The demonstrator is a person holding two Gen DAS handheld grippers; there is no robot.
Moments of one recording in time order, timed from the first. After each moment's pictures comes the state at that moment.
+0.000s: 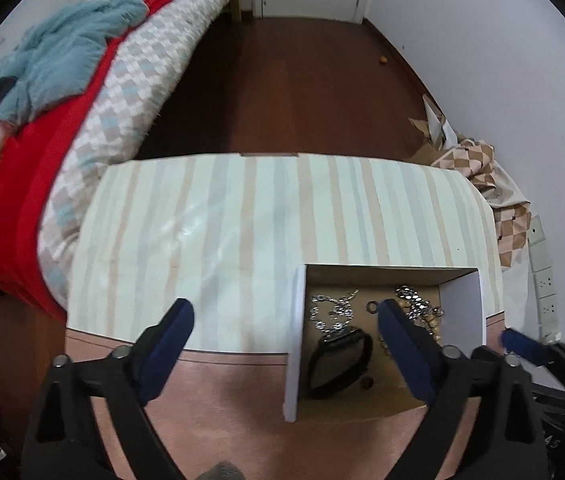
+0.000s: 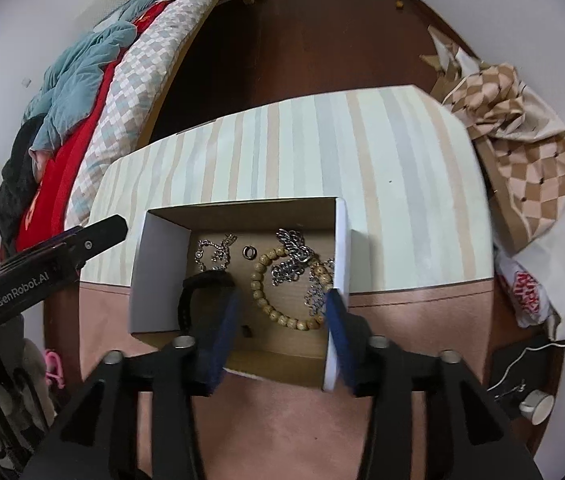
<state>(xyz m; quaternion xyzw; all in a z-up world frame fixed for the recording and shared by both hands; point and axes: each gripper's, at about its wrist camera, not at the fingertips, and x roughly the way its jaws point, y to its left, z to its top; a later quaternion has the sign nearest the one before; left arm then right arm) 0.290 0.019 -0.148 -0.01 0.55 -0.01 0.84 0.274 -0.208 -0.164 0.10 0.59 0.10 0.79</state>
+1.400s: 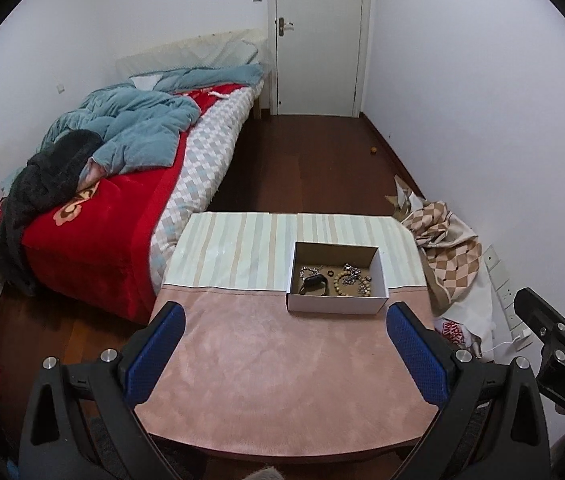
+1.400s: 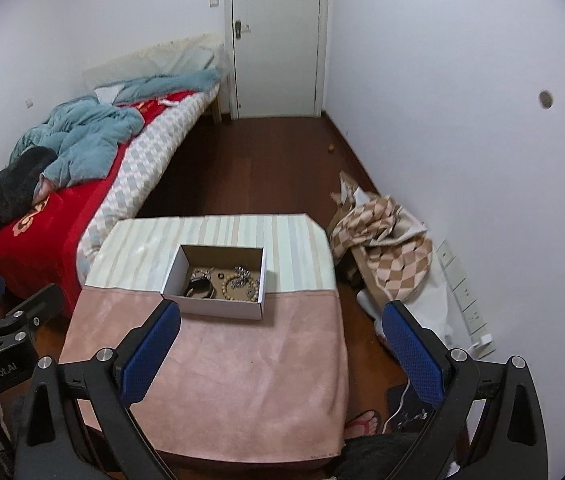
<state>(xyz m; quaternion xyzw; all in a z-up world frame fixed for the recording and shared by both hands) 0.030 0.013 0.035 -0.01 0.39 0.01 0.92 0.012 -0.210 0.073 -0.01 0.38 -0.02 0.93</state>
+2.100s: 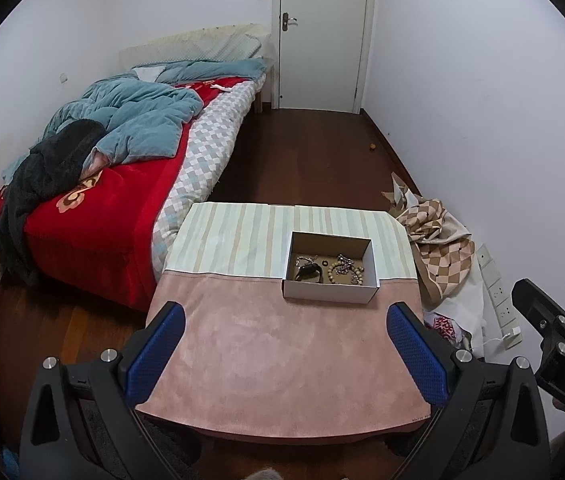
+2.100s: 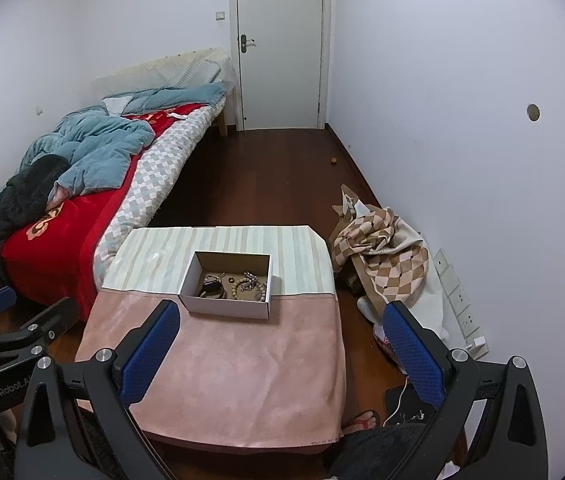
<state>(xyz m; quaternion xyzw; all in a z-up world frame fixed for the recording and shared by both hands) 0.020 0.014 0.042 -0.02 0.41 0.01 0.91 -0.017 -0.209 0.101 -0.01 0.37 -0.01 0.93</state>
